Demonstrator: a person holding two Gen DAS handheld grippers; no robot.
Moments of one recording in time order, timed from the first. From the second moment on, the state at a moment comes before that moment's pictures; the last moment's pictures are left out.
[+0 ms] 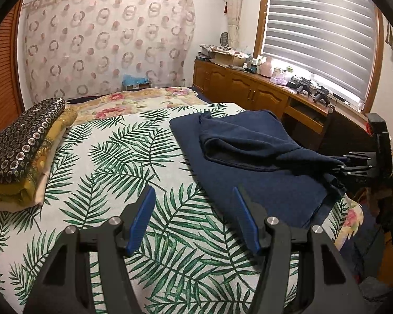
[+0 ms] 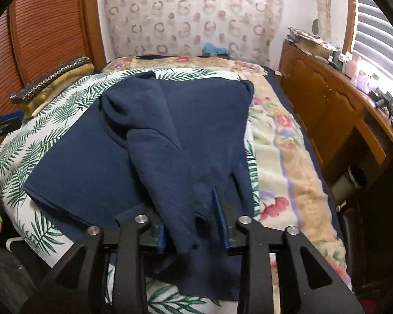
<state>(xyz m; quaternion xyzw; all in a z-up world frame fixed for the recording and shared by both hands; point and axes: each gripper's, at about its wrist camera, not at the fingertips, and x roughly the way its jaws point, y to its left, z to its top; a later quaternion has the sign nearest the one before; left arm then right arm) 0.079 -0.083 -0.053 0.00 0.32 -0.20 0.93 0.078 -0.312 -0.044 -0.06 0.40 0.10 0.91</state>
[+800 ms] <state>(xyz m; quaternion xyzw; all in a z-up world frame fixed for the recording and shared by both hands) 0.080 -0.080 -0.060 0.00 0.32 -0.19 0.93 0.117 -0.231 0.012 -0.12 0.34 0.17 0.92</state>
